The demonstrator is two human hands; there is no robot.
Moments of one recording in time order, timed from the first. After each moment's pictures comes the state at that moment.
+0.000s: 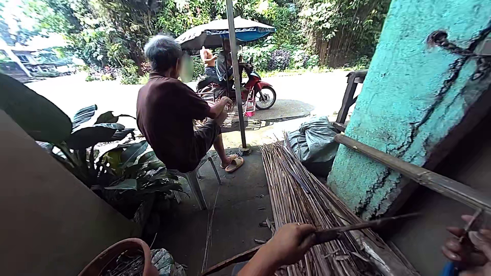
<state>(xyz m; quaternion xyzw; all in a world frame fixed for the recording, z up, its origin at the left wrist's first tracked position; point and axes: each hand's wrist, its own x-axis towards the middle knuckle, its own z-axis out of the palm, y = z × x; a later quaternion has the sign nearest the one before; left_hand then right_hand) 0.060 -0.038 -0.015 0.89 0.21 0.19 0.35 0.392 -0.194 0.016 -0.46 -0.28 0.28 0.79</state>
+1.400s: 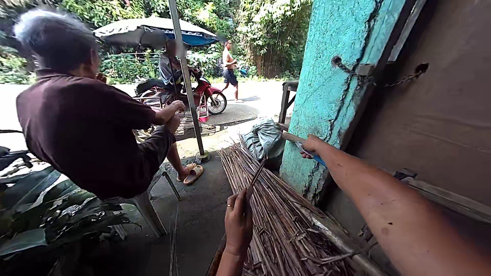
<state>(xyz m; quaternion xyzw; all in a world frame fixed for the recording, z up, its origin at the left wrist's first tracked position) 0.024 -0.008 0.002 0.73 0.34 0.57 0.14 0.373 0.052 0.155 -0.86 -0.25 0.31 0.31</state>
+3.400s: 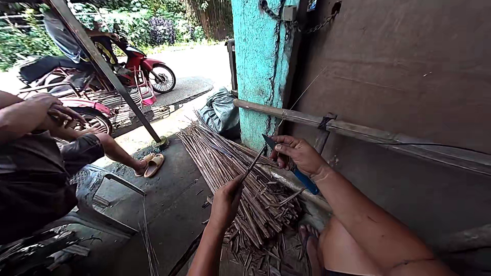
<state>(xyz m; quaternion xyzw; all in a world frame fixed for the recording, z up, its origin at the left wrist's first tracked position) 0.087 -0.045 -0.013 0.86 0.18 0.32 0.36 0.327 -0.178 0.089 -0.56 -0.38 0.37 0.64</state>
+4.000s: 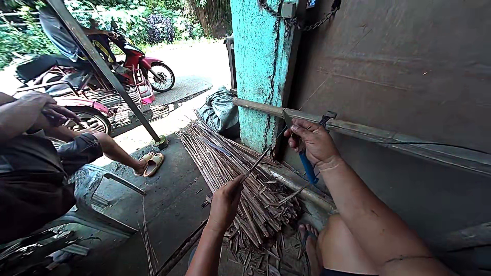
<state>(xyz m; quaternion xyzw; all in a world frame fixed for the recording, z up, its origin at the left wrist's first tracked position) 0.085 -0.047 -0.011 0.87 0.18 0.33 0.31 0.349 -0.182 0.111 -0.55 -0.30 0.23 0.74</state>
